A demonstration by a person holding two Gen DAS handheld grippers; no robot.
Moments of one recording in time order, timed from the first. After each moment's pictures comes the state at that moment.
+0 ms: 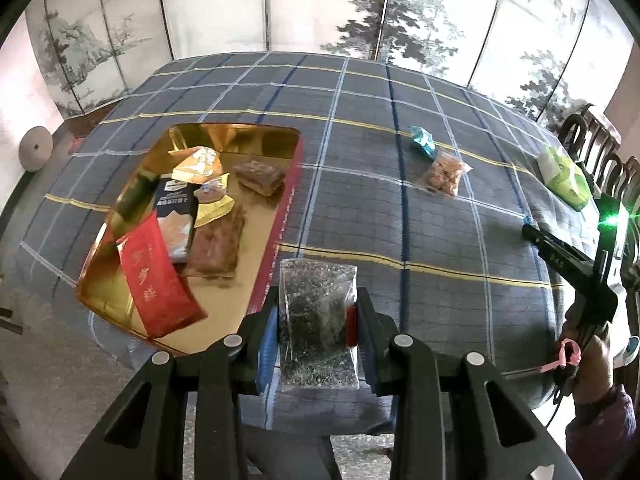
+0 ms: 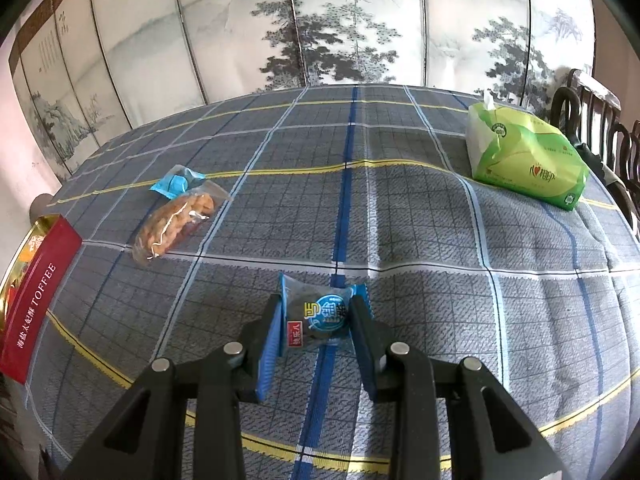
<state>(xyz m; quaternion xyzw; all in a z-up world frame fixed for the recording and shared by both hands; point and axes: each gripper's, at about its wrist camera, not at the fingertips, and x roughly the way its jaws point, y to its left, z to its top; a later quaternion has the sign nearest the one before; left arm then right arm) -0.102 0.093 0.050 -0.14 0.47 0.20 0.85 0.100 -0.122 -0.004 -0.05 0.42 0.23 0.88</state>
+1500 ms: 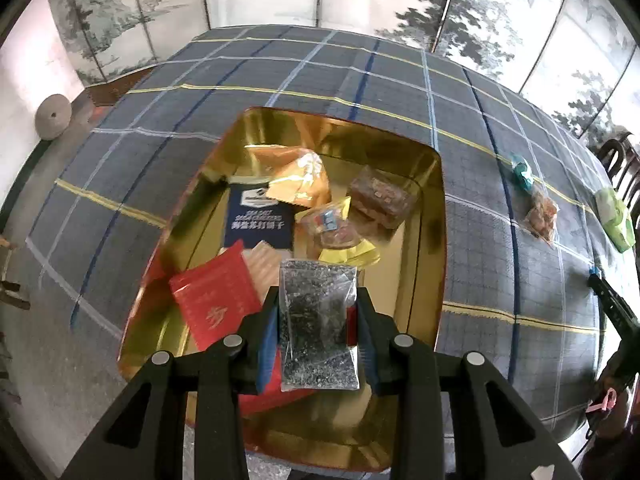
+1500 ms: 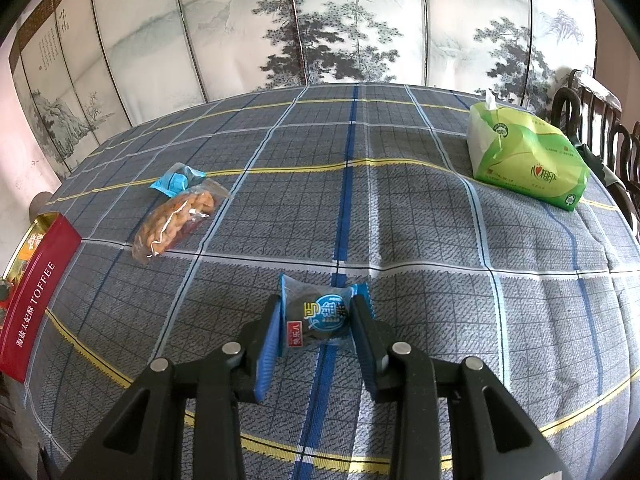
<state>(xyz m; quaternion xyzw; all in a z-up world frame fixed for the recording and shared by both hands) -0.089 0.213 0.023 -0.18 0.50 0.24 0.82 0.100 -0.121 -0.006 -0.05 0.42 0.23 0.88</state>
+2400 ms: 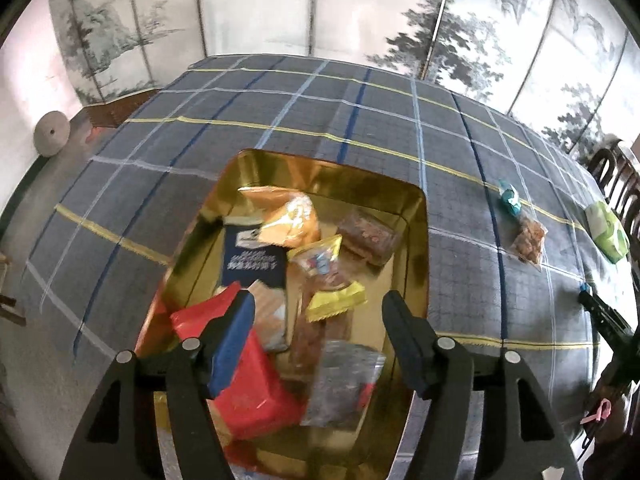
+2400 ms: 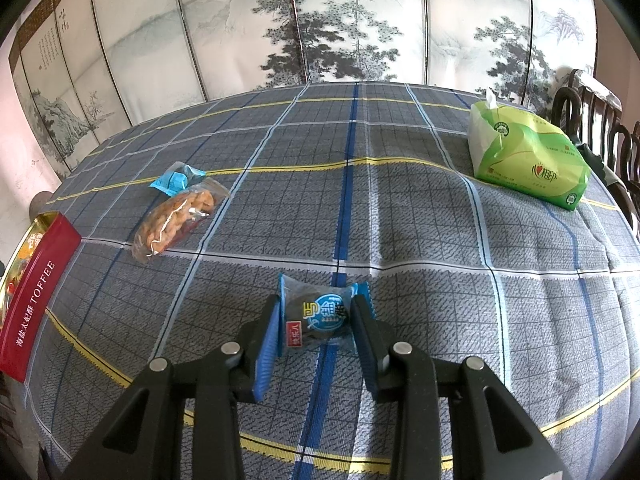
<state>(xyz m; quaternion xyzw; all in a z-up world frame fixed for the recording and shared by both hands) -0.089 0.213 0.042 -0.17 0.46 0.24 0.84 0.100 -0.121 -0.006 -0.05 0.42 0.23 0.88</state>
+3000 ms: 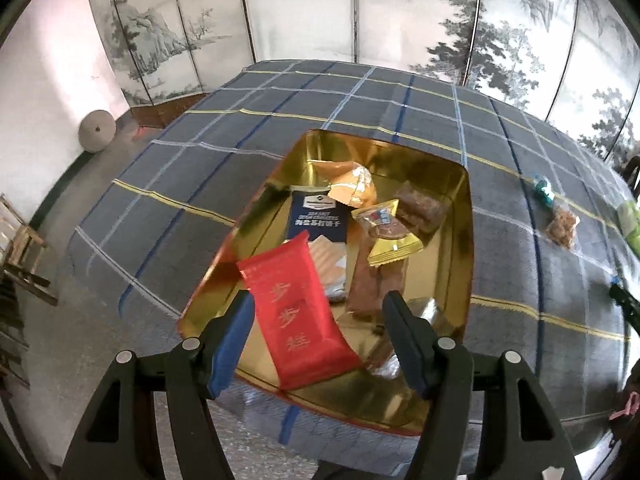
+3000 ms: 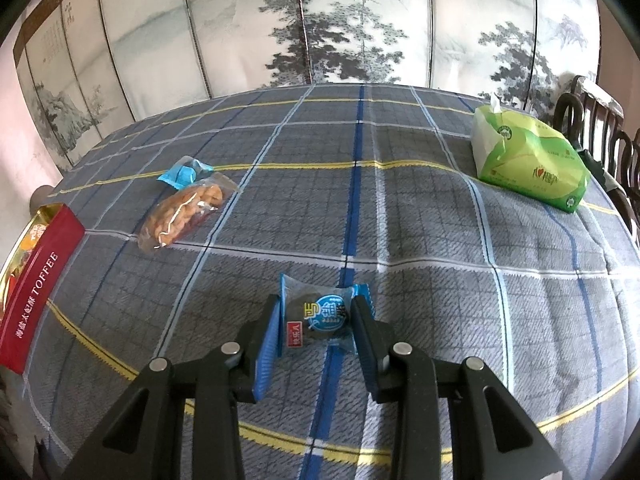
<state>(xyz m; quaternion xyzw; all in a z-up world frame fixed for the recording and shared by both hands) -0.137 0.194 0.038 -0.13 0.44 0.33 0.82 0.090 -0.117 -0.006 -0.06 0.42 0.23 0.88</state>
